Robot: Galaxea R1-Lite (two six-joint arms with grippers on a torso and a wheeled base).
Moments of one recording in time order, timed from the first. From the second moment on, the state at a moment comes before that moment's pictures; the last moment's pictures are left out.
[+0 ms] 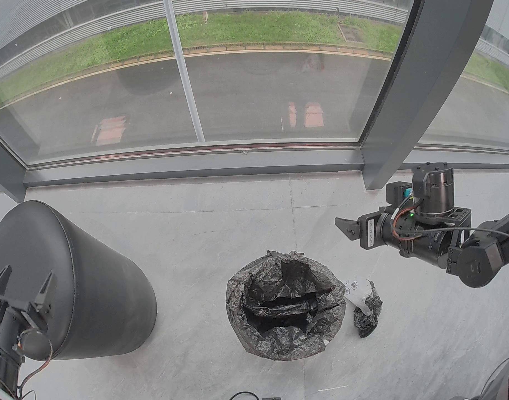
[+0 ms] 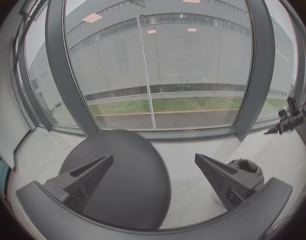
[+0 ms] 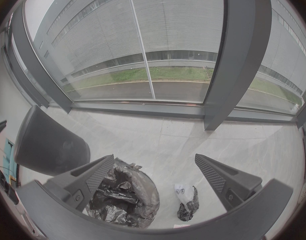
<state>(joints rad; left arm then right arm) -0.37 0.87 -0.04 -0.78 0.53 0.01 0.48 1.79 -0.79 -0.61 -0.19 0.09</state>
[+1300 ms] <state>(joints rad) -0.07 0.09 -0.02 0.02 0.13 0.02 0.36 2.04 -1.20 -0.54 -0.11 0.05</state>
